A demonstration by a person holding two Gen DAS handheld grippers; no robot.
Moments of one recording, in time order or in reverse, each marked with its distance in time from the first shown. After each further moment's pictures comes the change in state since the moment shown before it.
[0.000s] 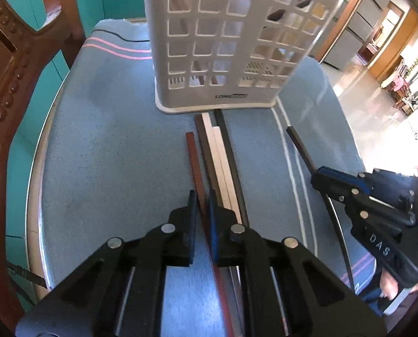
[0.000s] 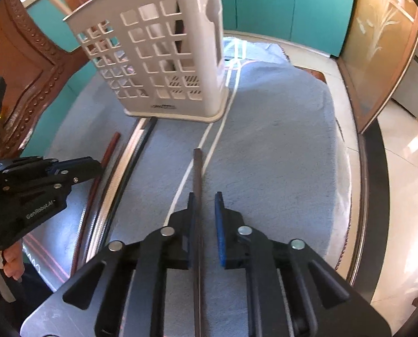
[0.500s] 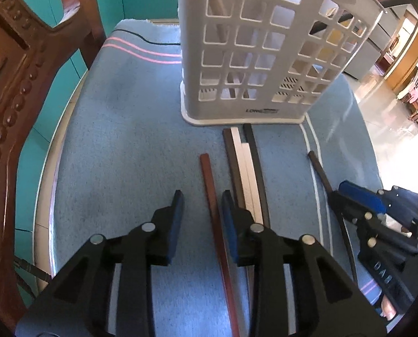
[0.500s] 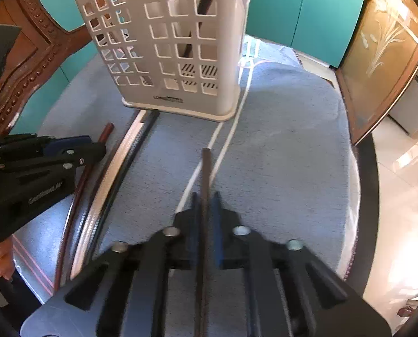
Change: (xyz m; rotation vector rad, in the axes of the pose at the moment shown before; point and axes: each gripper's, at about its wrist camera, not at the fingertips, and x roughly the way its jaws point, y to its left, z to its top) left arm 0.012 0.011 0.017 -0.057 -0.015 0.095; right arm 0.019 0.024 -0.002 -0.071 -0.002 -0.048
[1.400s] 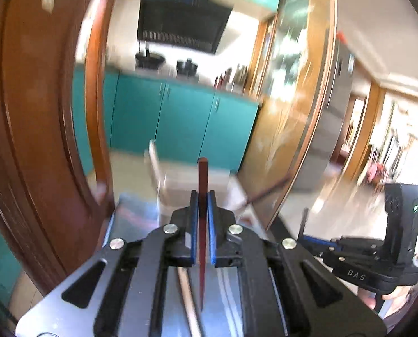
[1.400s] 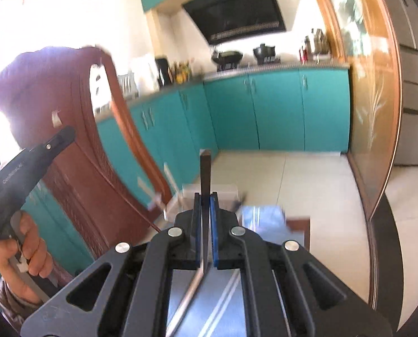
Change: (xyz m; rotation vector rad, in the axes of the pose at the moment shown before) left arm -0.246 0.003 -0.019 -0.038 -0.784 -0.203; right arm -0.271 -0.033 0.069 0.106 -0.654 0.208
